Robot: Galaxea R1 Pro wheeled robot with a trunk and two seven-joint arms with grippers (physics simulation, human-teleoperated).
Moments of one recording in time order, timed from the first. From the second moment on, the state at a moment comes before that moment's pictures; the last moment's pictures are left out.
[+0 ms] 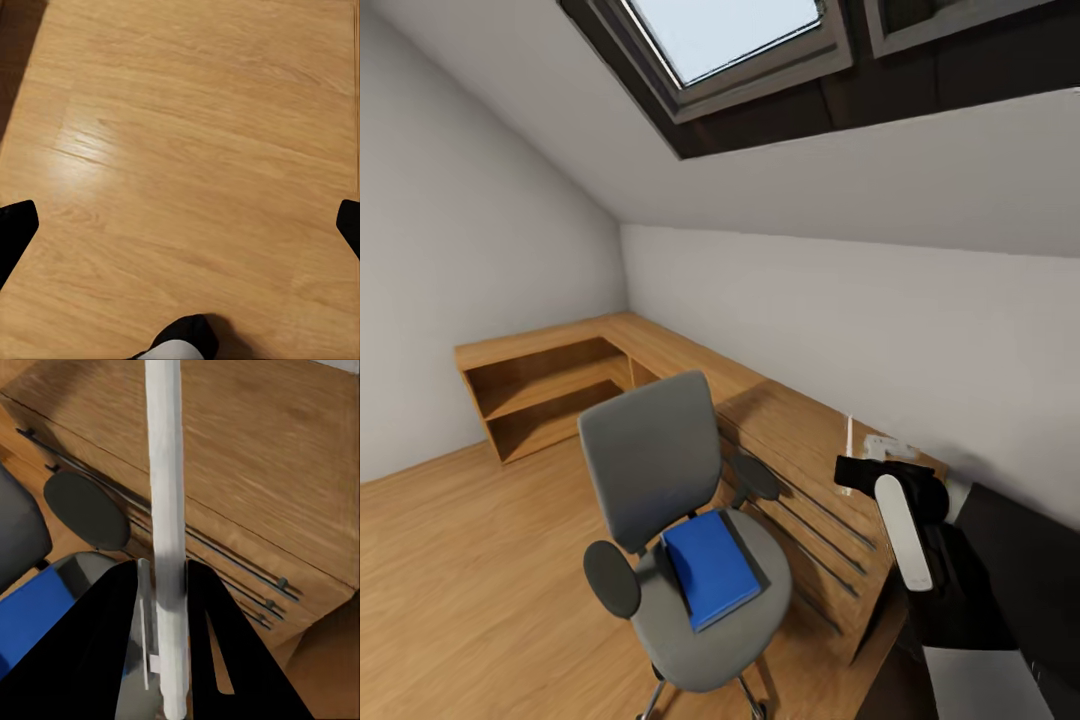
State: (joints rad) left arm -0.30 0.25 -0.02 -0.19 0.93 -0.08 0.30; right arm -0.56 0.02 -0.01 -1.53 -0.39 1.02 -0.44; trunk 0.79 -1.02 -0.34
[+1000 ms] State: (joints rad) left arm -0.30 0.24 -0.07 -0.14 0.94 -0.16 0.09; right arm -0.57 -0.03 -0.10 -1.18 -0.39 0.92 -0.47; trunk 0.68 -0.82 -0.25
